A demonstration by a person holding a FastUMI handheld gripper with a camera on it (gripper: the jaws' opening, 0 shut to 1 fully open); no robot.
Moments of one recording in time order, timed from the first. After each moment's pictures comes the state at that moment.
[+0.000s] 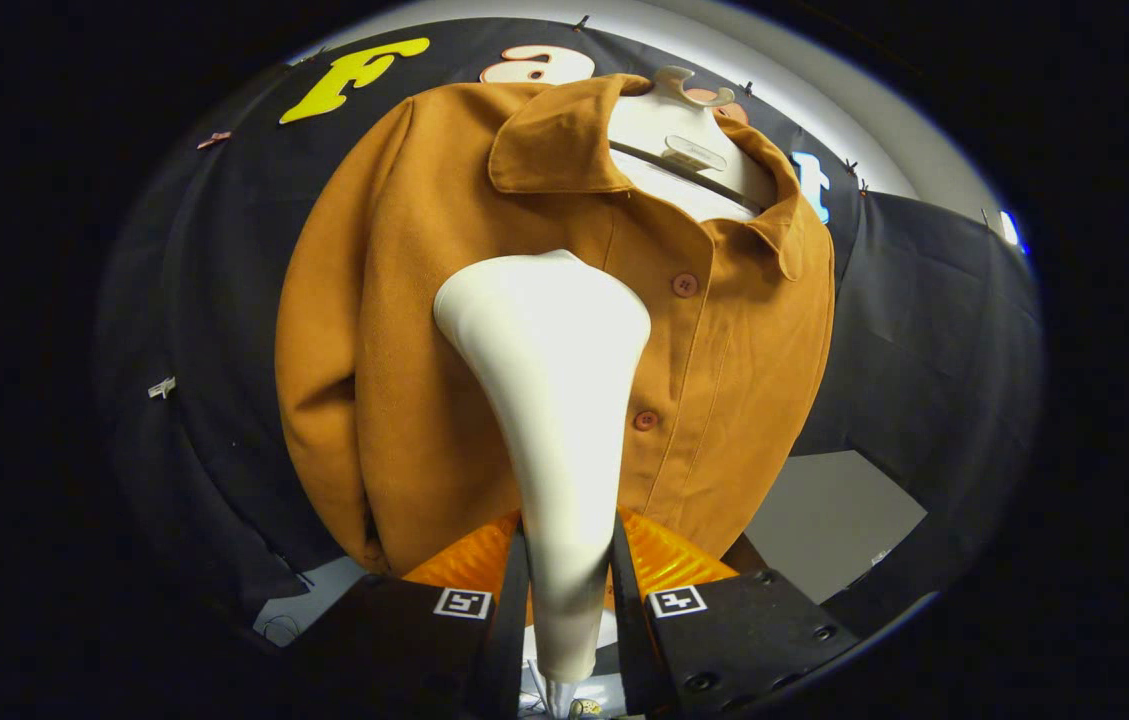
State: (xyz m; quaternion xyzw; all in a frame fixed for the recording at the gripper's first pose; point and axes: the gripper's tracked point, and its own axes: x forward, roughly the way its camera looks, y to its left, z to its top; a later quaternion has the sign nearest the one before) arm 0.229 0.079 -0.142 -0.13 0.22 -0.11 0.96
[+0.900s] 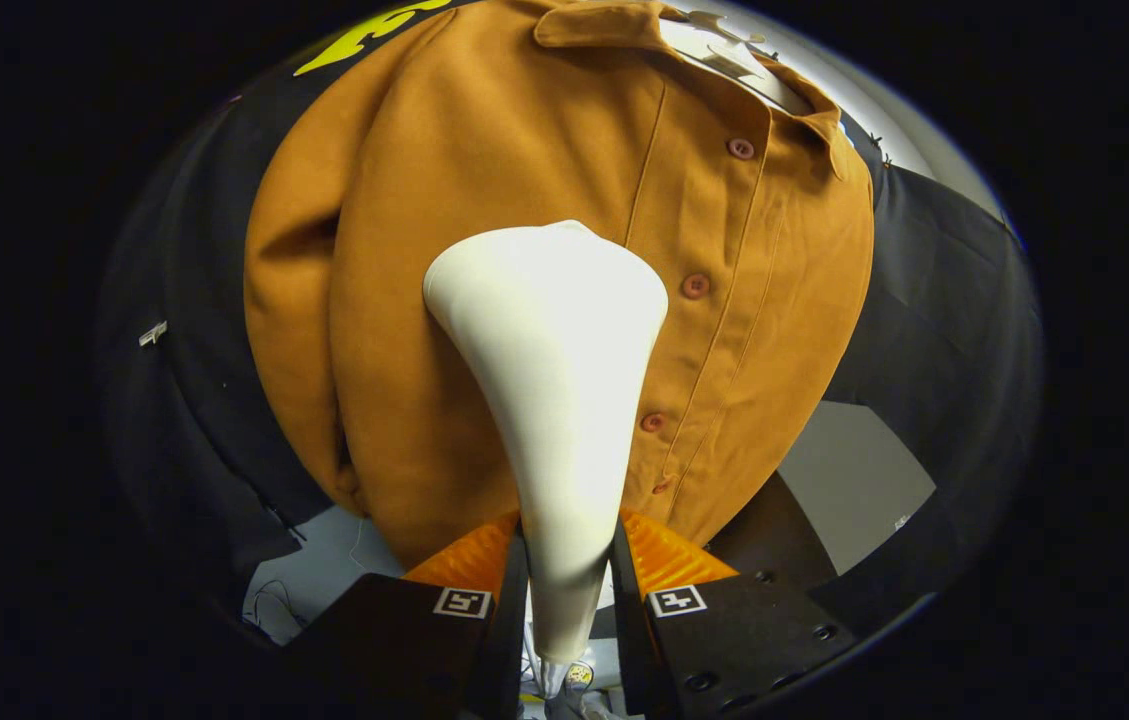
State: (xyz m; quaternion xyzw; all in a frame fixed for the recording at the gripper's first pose) arm 0.213 0.062 -0.236 -0.13 0.32 -0.11 0.93
